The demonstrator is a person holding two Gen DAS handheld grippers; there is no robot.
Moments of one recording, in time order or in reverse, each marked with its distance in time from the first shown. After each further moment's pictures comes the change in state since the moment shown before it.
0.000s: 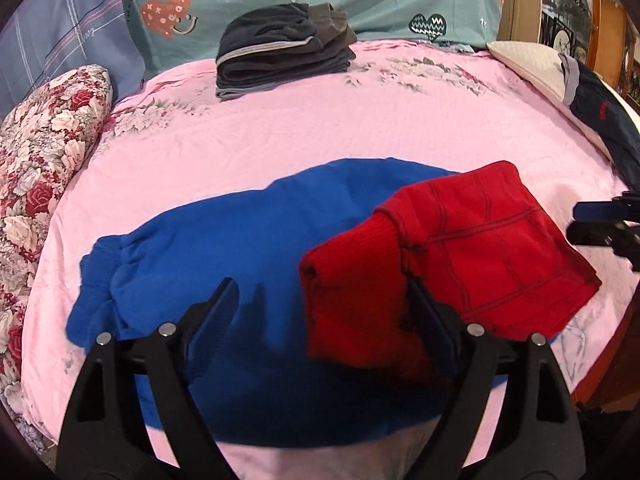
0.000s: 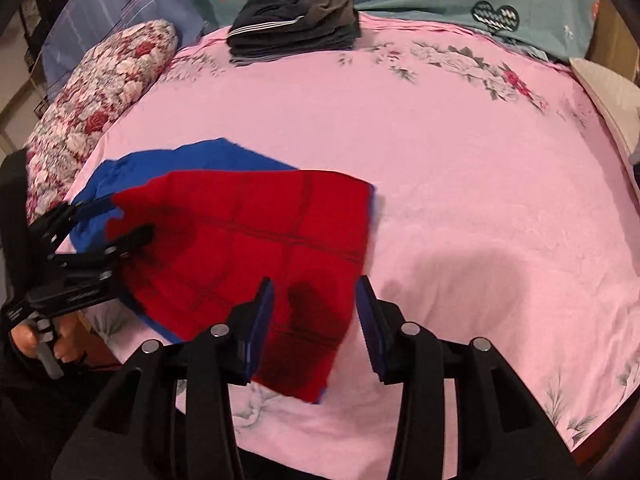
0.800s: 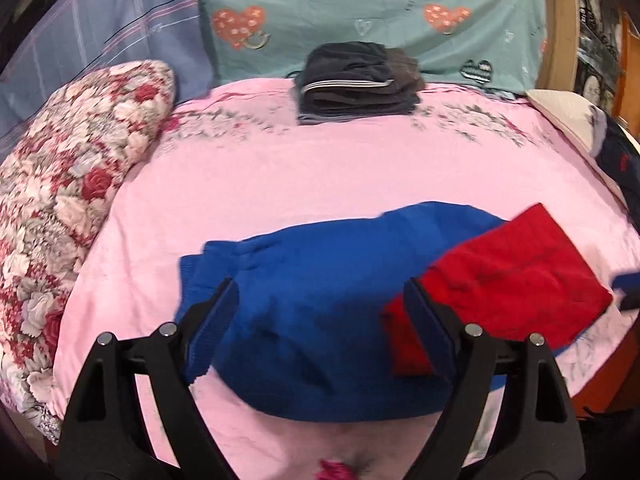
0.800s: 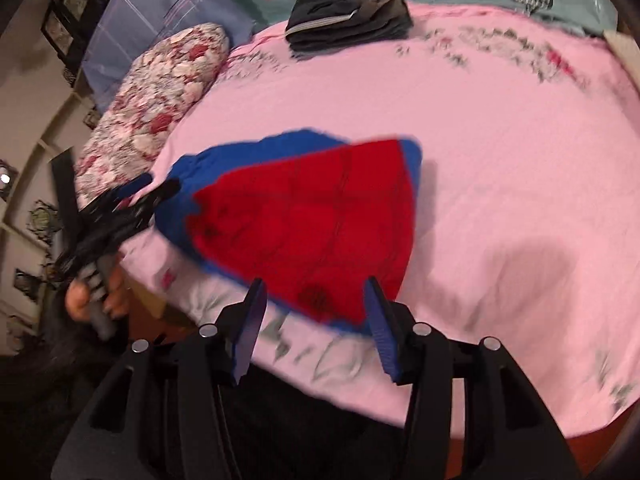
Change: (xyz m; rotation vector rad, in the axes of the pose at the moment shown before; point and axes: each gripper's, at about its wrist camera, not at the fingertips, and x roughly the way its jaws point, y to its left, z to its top) left arm -0.039 0.084 -0.001 -0.125 -0.076 0.093; right arm -0.037 0.029 -0.017 0.034 0.067 0.272
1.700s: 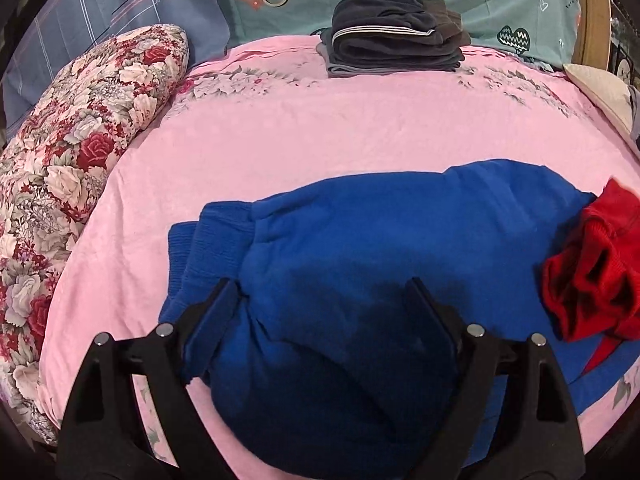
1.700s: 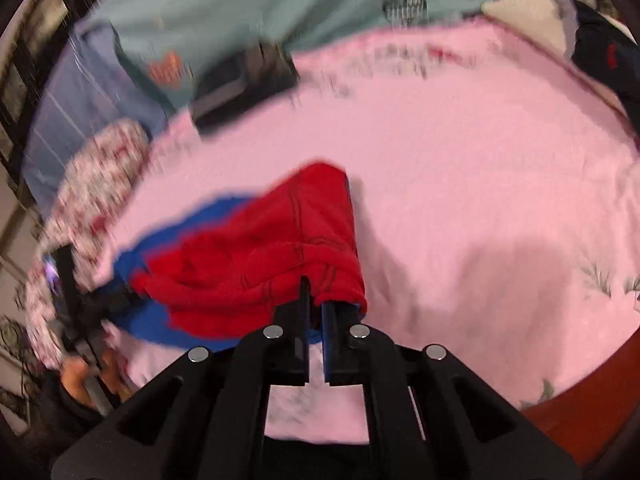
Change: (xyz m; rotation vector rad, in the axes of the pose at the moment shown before) left arm 0.067 0.008 -0.015 0.008 0.092 0.091; right arm 0.004 -0.036 -0.038 0.277 -0.234 -0.218
